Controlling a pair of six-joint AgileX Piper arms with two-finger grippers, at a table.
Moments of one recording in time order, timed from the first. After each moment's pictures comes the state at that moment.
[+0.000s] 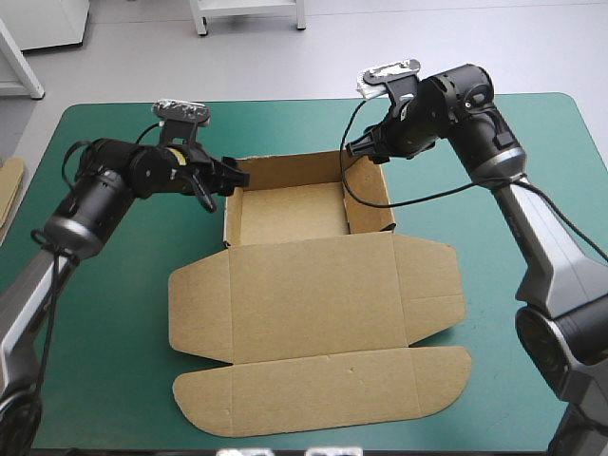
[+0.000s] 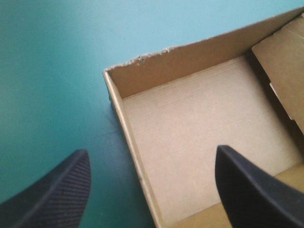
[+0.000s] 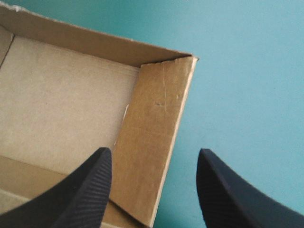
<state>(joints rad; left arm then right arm) -0.33 1.51 -1.47 -0.06 0.83 -0.04 0.42 1.83 -2.07 0.00 1.25 0.06</state>
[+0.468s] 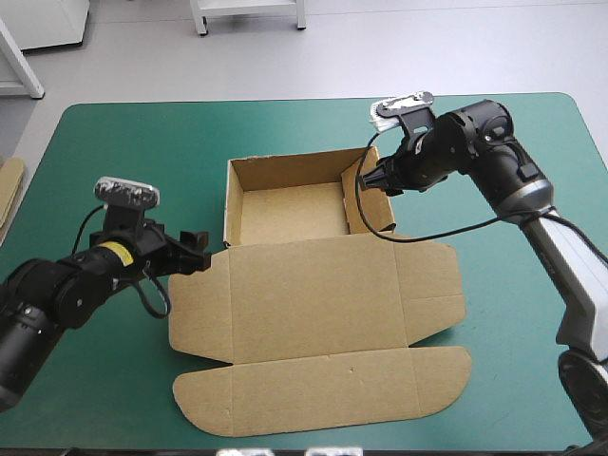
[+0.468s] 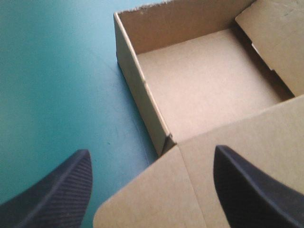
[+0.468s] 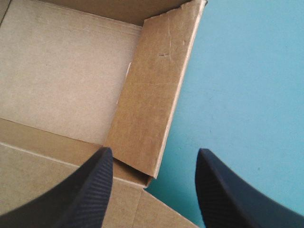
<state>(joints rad) -0.33 1.01 -0.95 -0.06 0.67 -0.05 0.42 1.64 -1.74 0.02 1.12 0.06</state>
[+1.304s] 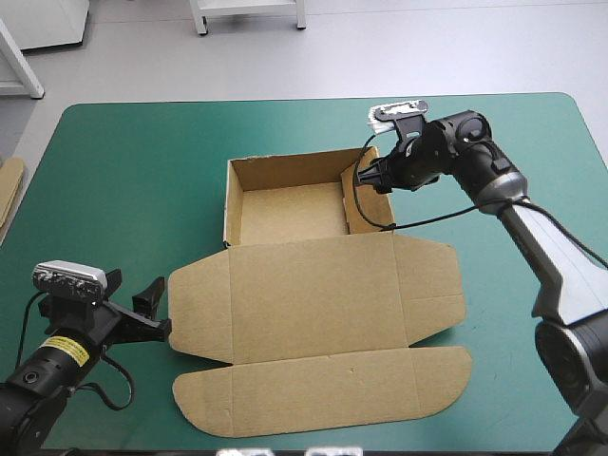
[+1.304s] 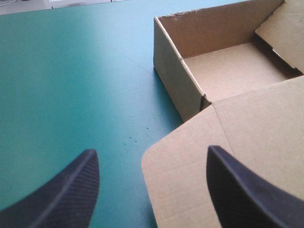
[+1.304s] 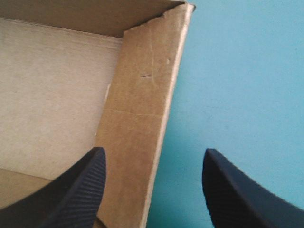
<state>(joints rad) -0.33 0.56 -0.58 0.14 0.53 -0.17 0.39 1.75 -1.70 0.02 0.98 0.10</state>
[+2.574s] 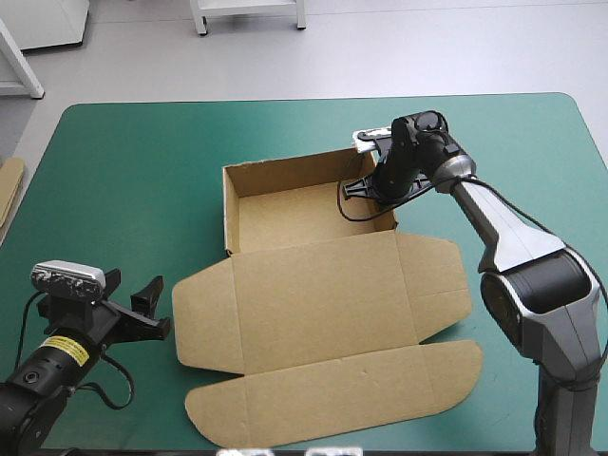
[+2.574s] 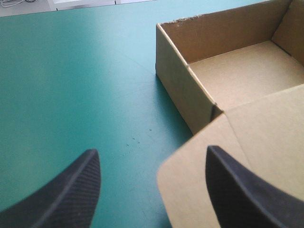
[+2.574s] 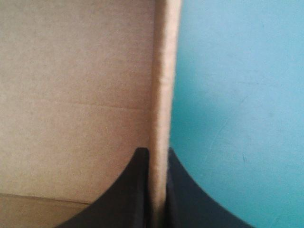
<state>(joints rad) -0.33 0.56 -0.58 0.16 0.53 -0.20 0.38 2.05 -1.91 0.06 1.19 0.12</state>
